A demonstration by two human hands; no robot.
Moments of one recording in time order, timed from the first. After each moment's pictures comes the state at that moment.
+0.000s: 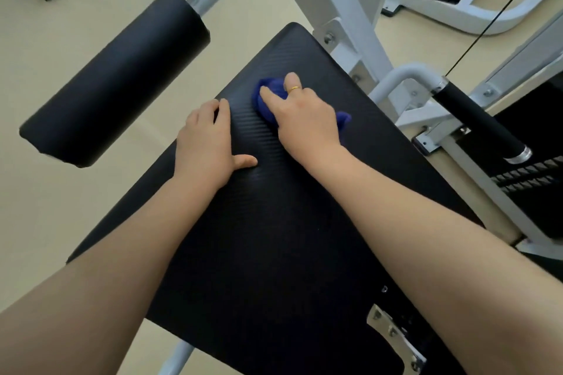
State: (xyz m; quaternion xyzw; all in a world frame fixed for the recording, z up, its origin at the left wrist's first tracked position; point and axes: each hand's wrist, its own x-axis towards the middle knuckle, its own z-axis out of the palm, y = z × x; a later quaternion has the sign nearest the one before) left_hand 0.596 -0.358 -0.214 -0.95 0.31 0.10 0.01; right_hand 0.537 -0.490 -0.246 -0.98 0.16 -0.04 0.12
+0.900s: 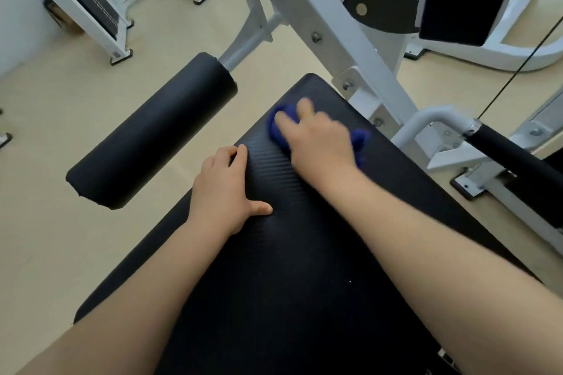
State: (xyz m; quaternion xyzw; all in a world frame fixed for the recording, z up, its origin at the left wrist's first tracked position) left_hand 0.598 -0.365 -0.214 -0.95 0.29 0.10 0.00; right_hand 0.563 -0.512 -0.249 -0.98 0.15 -0.11 0.09
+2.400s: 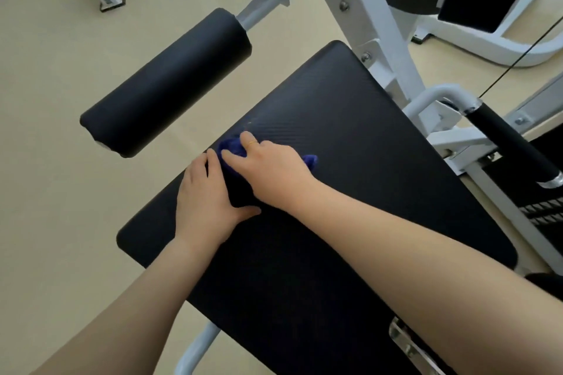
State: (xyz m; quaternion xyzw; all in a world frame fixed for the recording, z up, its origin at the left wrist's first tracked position) left_hand 0.552 -0.273 -0.215 -0.98 0.19 0.09 -0.06; right_hand 0.537 -0.400 -0.222 -0.99 -0.08 0.02 0.10
